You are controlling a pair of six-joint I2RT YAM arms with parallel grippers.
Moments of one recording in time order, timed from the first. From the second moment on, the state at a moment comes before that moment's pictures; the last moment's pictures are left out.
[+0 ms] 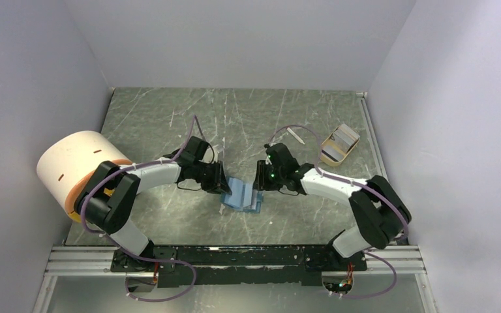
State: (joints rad) left arm -0.54 1.61 0.79 -0.17 0.58 -0.61; right arm 0.67 1.51 0.74 -0.11 -0.15 0.57
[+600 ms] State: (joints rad) left arm -0.54 1.62 0.79 -0.21 0.58 -0.59; right arm 0.48 1.36 1.13 -0.37 0.17 0.26
